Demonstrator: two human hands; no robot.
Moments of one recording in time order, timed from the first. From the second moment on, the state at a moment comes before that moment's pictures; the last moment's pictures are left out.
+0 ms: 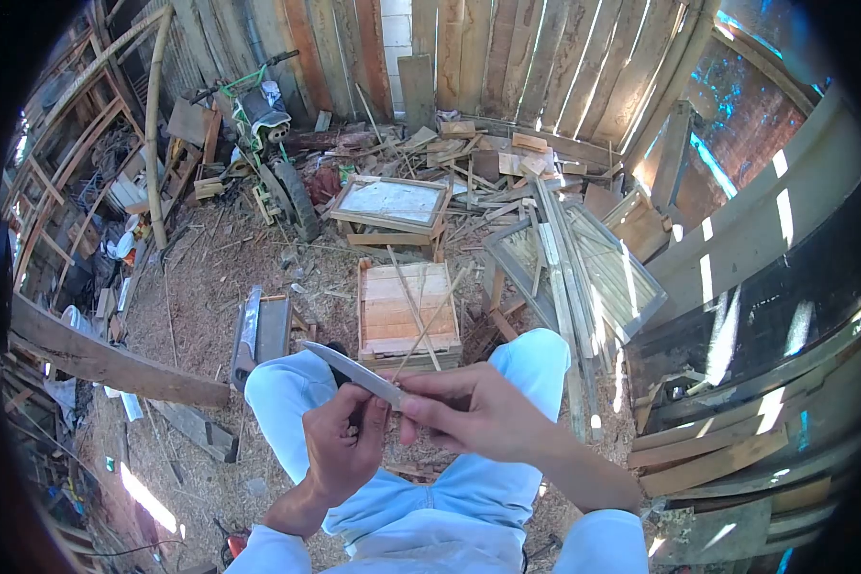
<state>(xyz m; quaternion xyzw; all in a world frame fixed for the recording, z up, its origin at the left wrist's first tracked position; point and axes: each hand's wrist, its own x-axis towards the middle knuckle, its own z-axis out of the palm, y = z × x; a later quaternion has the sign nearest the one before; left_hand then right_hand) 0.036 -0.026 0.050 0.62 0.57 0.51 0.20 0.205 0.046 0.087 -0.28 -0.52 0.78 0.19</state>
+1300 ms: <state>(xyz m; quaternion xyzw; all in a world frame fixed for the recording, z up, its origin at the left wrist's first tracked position) 0.033 -0.028 0.042 0.57 0.56 0.51 0.31 0.216 0.059 0.089 -0.32 -0.53 0.75 0.23</state>
